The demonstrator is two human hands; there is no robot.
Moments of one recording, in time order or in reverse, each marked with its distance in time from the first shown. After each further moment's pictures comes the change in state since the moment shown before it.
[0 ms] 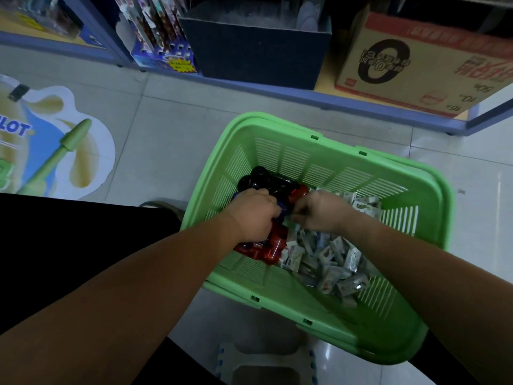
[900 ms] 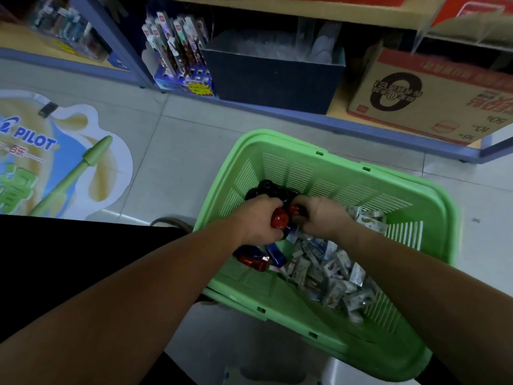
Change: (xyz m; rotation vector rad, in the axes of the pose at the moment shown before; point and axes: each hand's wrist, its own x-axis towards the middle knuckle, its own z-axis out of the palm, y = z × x) left_hand -0.003 -0.016 -0.043 -0.569 -0.050 -0.346; right_hand 0.033 -0.022 -0.023 0.022 0.104 0.090
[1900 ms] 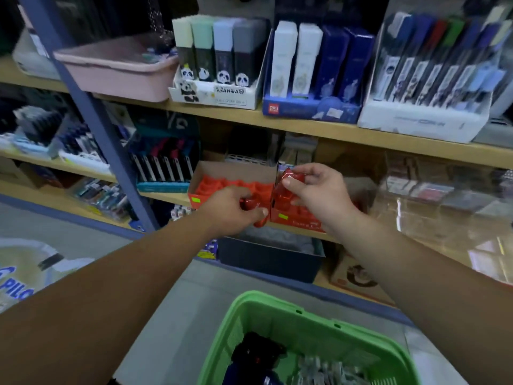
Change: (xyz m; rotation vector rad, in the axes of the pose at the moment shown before) left_hand -0.013 0.058 -0.338 -0.231 0.607 0.181; right_hand 0.025 -0.146 -0.355 0.986 0.795 -0.148
